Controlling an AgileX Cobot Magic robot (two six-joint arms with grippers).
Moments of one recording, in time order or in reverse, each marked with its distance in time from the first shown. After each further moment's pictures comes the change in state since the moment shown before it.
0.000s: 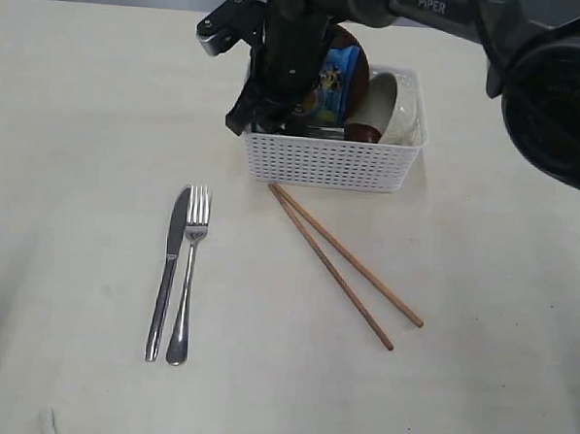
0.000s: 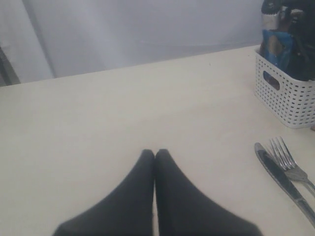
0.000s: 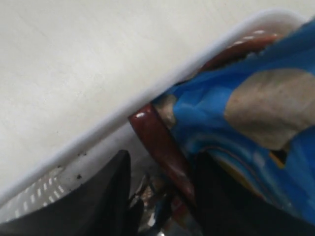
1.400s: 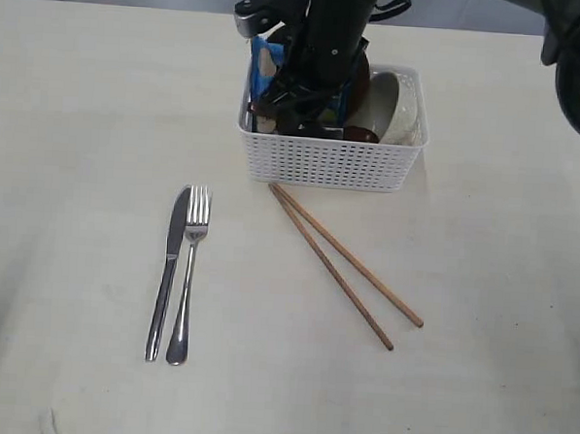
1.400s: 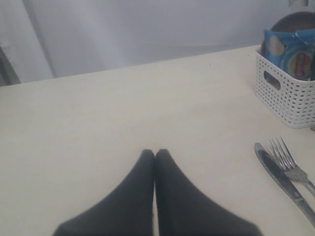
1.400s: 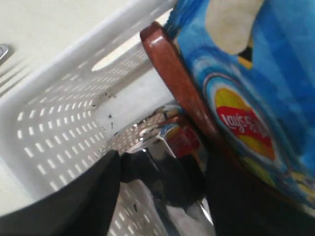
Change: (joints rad) left arm 0.000 0.000 0.000 0.000 0.000 0.000; right arm -0.119 -0.033 0.000 0.261 0.178 -0.202
